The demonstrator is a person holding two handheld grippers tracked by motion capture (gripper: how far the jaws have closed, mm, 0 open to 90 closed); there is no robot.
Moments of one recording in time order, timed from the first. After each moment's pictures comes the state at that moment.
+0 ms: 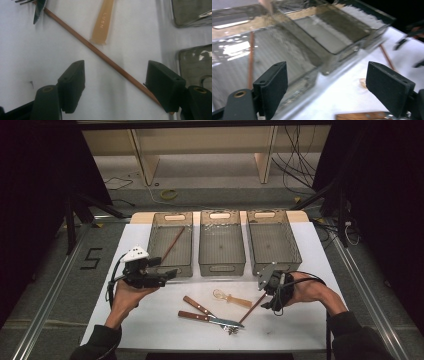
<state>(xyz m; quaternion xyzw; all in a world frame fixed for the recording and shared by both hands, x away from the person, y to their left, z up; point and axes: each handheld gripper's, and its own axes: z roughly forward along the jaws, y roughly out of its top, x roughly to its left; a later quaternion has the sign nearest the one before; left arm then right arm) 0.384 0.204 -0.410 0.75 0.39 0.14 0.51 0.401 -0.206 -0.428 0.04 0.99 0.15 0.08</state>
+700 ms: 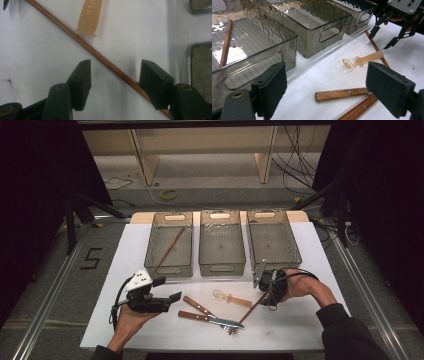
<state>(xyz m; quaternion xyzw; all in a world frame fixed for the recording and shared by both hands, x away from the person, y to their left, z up) 0.342 0.194 -0.447 0.76 0.37 0.14 0.52 0.426 -0.196 -0.448 0.03 0.99 0.10 0.04</state>
